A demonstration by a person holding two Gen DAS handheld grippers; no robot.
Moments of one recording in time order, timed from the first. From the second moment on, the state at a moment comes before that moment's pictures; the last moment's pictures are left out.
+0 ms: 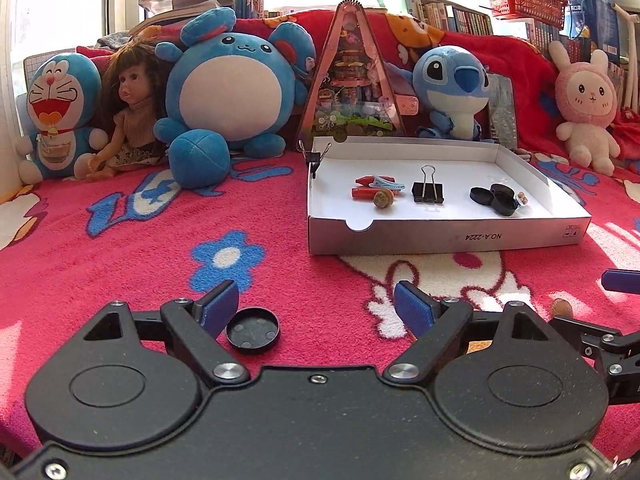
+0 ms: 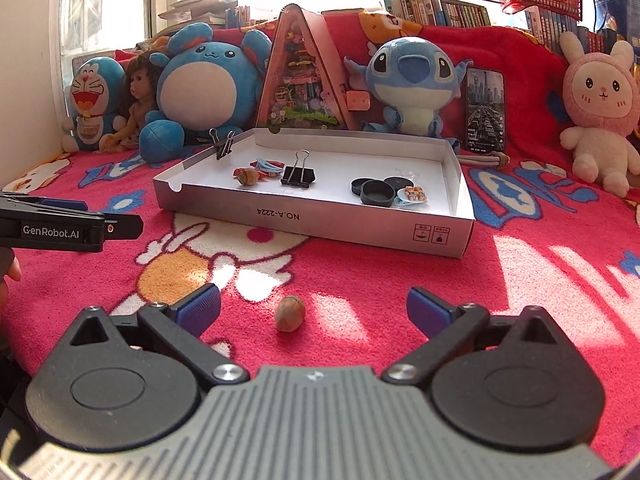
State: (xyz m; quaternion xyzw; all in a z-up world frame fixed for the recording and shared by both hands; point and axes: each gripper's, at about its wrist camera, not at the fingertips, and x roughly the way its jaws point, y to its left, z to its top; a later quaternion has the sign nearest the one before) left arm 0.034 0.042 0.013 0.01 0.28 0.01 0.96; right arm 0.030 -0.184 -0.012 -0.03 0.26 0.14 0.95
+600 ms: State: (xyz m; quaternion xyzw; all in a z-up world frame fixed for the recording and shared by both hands) left arm 0.036 0.067 -0.007 -0.02 0.31 0.05 0.95; right arm 0.018 -0.173 -0.023 -0.05 0.25 0.12 0.96
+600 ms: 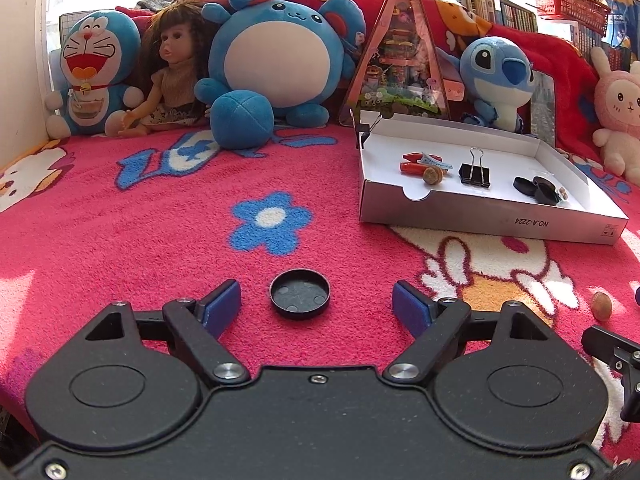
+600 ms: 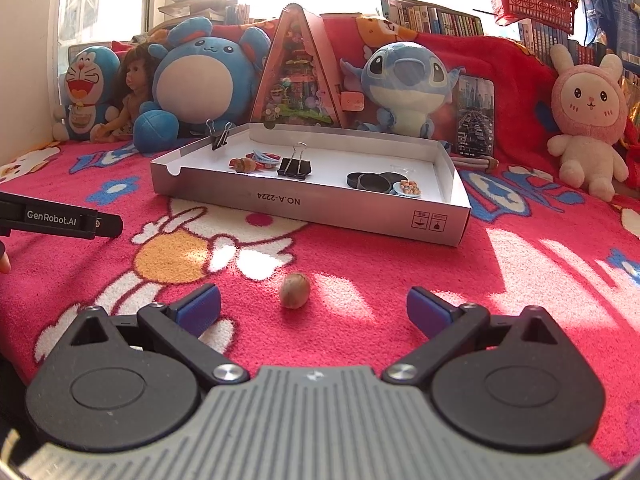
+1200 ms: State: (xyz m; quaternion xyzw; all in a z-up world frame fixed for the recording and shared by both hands) left arm 0.033 0.063 -0.005 -0.02 0.30 0.04 0.95; right arm 0.012 -0.169 -0.020 -0.03 0.25 0.14 0.96
